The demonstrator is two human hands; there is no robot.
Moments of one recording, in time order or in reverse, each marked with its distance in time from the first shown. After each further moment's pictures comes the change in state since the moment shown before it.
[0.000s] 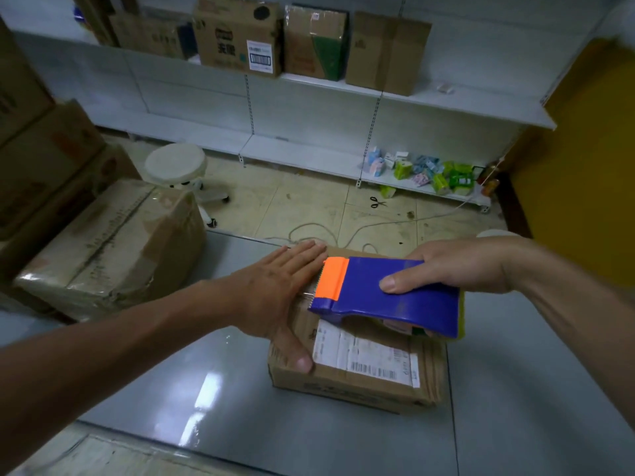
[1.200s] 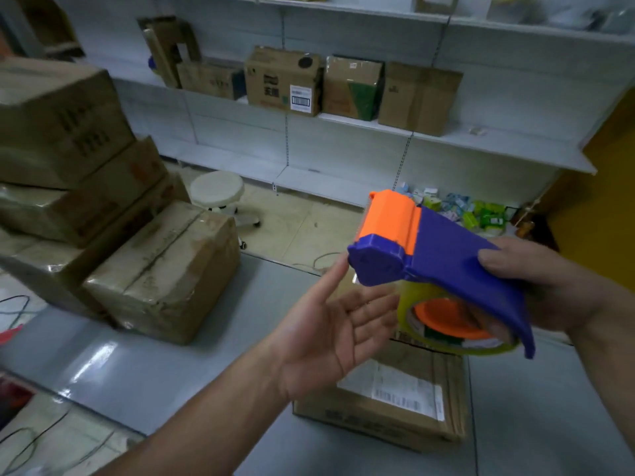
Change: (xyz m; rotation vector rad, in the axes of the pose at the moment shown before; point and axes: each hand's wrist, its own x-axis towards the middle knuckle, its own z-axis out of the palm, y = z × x) left_hand -0.029 0.079 -0.011 -2.429 0.057 0.082; right_hand -0.047 -0.005 -0.004 0.582 -0.080 -0.690
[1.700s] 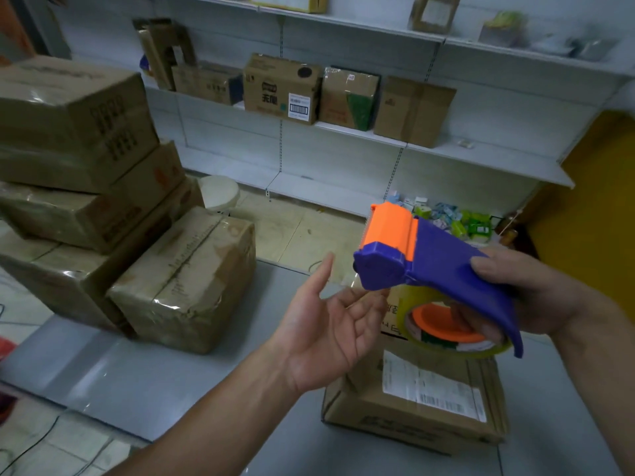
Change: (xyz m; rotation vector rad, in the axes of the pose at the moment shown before) left_hand -0.034 0.034 -0.032 -0.207 -0.028 0.016; right_hand 0.042 0.009 0.031 0.102 -0.148 0.049
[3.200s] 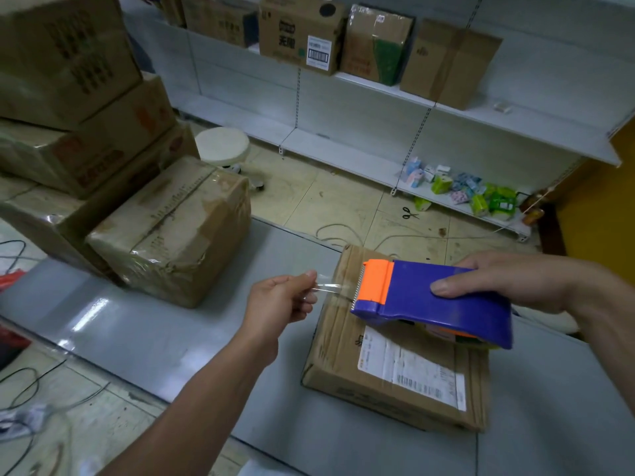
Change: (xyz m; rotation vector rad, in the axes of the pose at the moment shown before) left_hand 0.029 -0.015 -0.066 0.696 0.767 0.518; right_hand 0.006 0.007 -0.042 -0.688 0.294 0.685
